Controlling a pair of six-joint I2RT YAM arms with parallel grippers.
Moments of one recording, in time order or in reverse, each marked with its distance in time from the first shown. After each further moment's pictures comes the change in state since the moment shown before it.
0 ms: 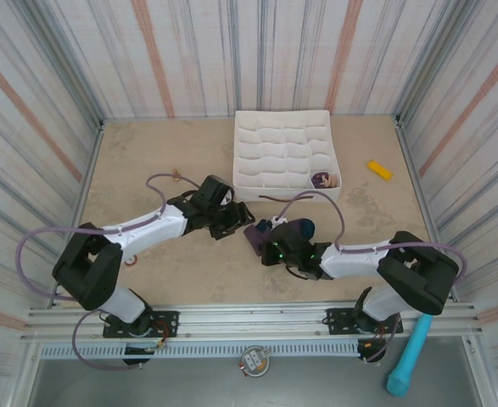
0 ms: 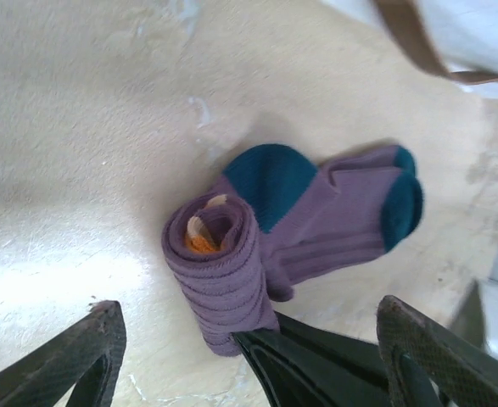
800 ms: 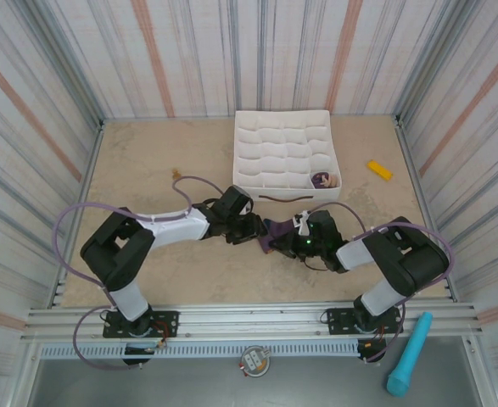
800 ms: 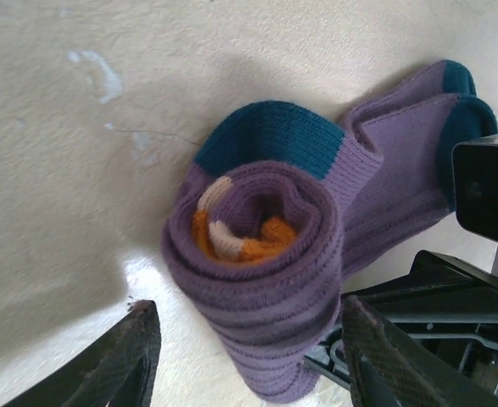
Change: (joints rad) left arm -0.105 0.216 0.042 0.135 -0.006 0.086; right arm -0.412 0.135 -0.169 0.418 -0.660 0.341
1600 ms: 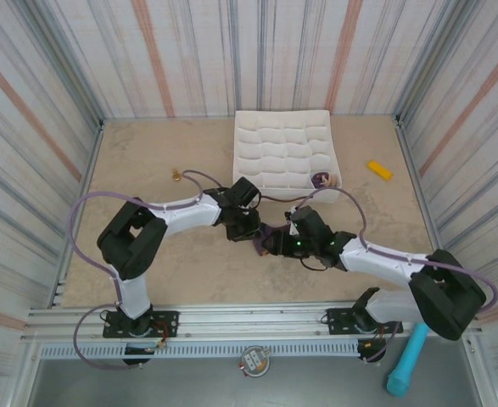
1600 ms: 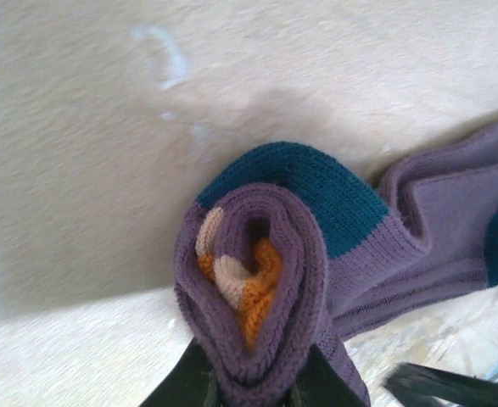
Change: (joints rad) left arm 0.020 0.116 0.214 -0.341 -0.001 -0.015; right arm 0.264 -0.354 0.235 -0.764 0.431 -0.264
